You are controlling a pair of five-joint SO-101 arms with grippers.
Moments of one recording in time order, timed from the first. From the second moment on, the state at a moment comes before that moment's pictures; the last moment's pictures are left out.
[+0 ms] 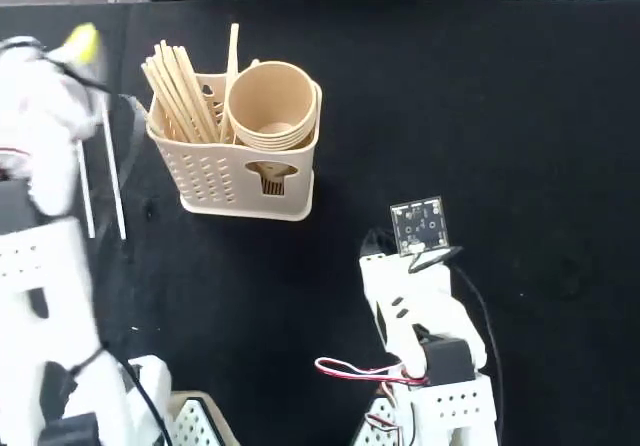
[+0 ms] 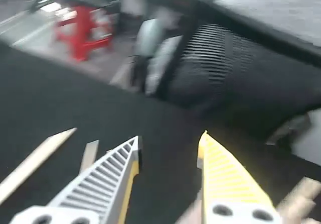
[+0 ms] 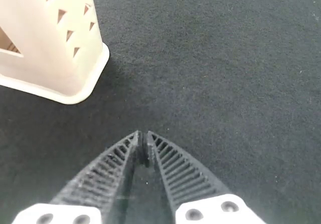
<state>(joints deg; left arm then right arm) -23.2 -32.8 6.6 56.6 13.9 -8.4 -102.3 96.8 51.6 4.1</state>
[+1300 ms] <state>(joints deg) -34.5 66.9 -73.5 100.5 -8.6 -8.4 -102.3 96.8 51.6 4.1</state>
